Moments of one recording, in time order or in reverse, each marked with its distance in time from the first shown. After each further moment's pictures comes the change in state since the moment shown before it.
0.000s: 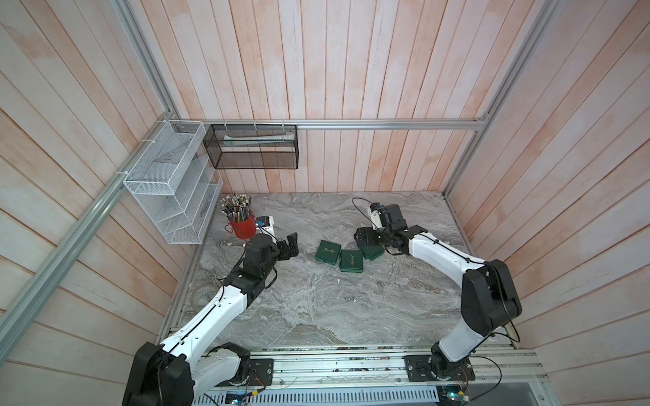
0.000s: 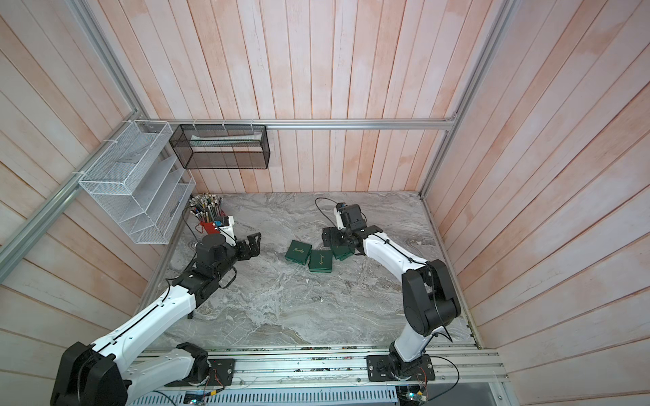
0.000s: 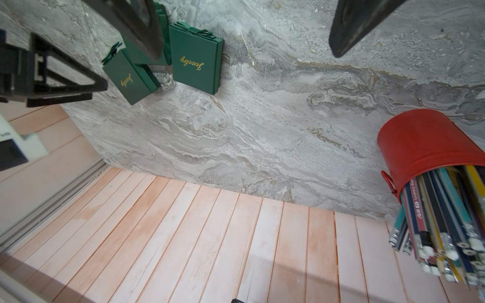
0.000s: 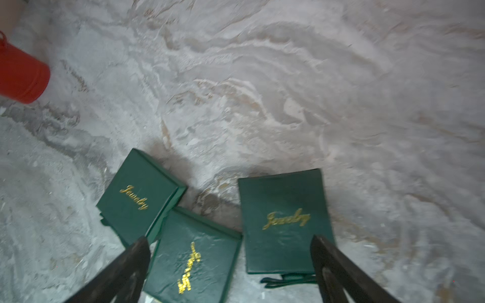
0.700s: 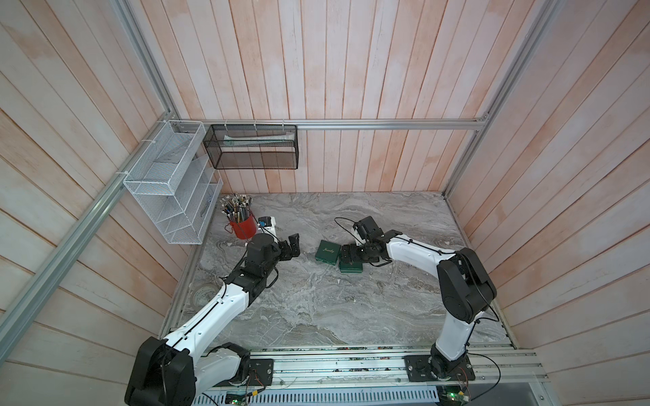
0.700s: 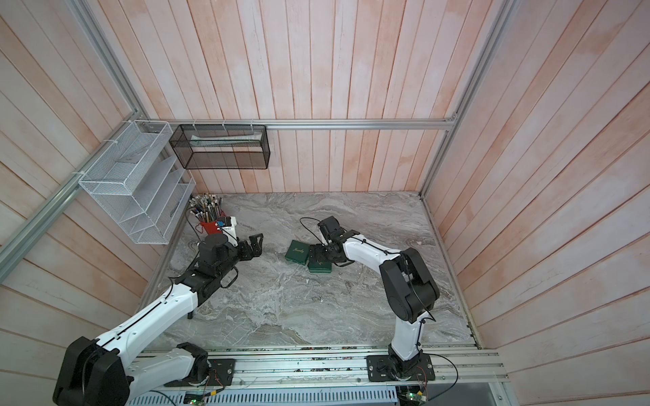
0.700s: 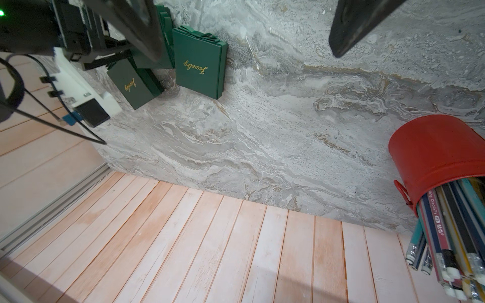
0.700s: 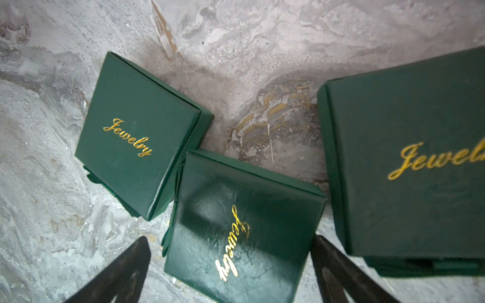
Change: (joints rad) left arm 0.000 0.025 0.000 0.011 0.019 -0.012; right arm 0.121 0.144 0.034 -0.119 -0.012 0.157
